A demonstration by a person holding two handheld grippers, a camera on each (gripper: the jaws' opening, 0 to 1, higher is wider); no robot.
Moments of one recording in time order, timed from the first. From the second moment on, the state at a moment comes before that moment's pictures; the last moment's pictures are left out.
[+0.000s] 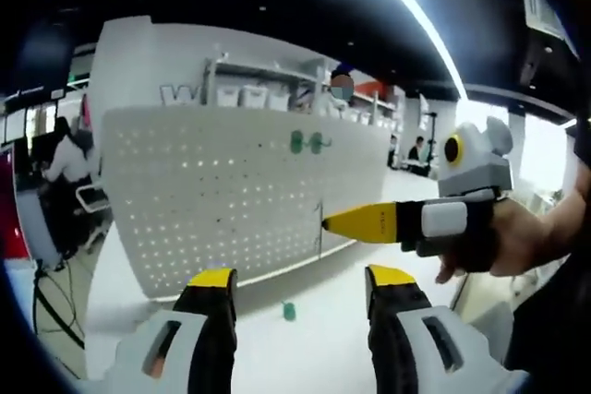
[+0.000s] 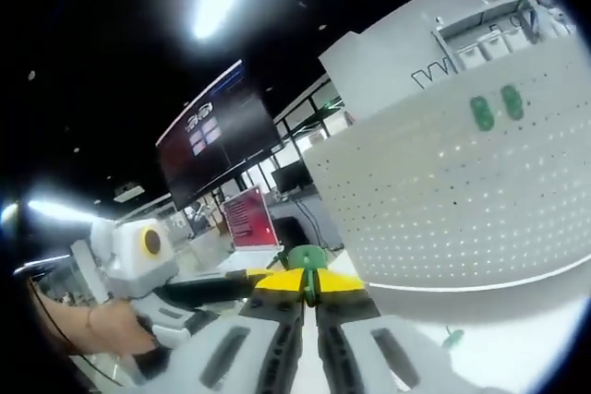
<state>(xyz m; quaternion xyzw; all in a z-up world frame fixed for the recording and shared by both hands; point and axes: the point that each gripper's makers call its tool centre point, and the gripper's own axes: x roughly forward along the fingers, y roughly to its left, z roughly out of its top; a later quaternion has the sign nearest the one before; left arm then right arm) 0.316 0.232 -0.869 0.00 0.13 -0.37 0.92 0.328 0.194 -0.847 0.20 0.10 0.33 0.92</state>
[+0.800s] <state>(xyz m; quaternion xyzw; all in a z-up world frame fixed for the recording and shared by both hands) 0.308 0.241 -0.871 -0.01 0.13 -0.36 0.92 0.369 0.138 -0.841 0.17 0.07 0.24 0.95</state>
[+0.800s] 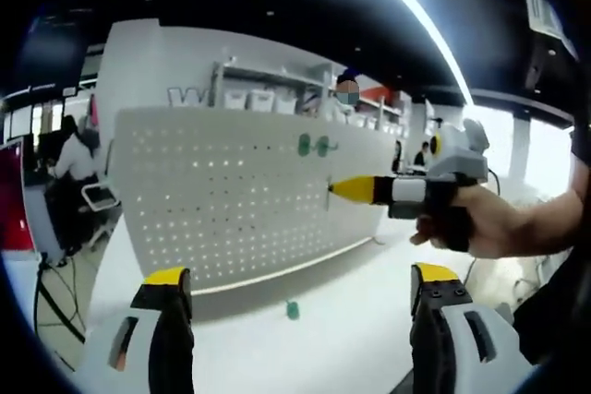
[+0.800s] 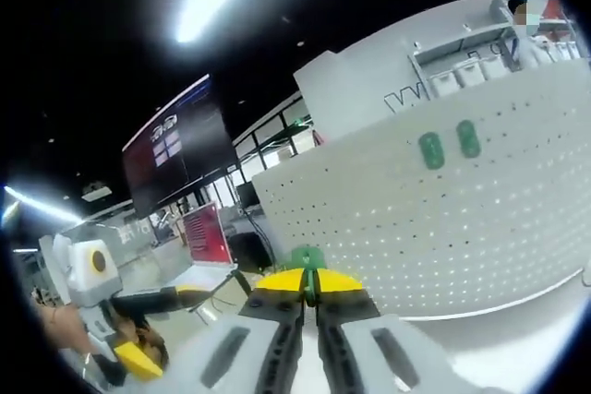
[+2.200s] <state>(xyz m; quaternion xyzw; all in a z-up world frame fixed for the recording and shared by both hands) 0.310 0.244 -0.888 -0.06 0.16 -0.35 0.92 0.456 -0.023 -0.818 0.09 -0.02 0.05 0.99</state>
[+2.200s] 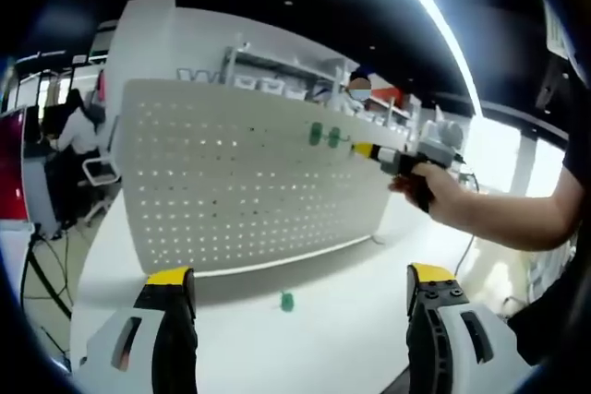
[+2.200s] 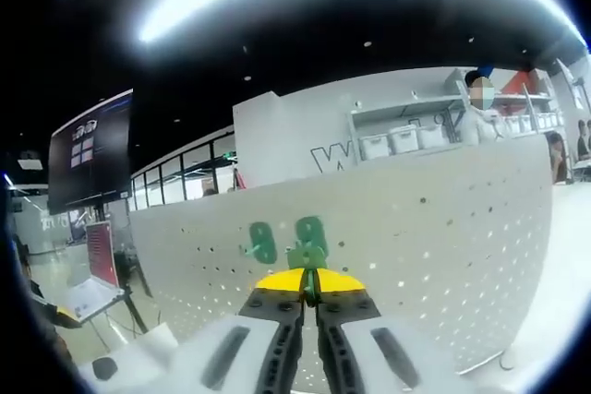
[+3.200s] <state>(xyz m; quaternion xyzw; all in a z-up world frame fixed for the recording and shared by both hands) 0.312 0.239 -0.884 -0.06 0.17 -0.36 0.92 0.486 -0.061 -0.801 0.09 -0.06 0.00 0.99</state>
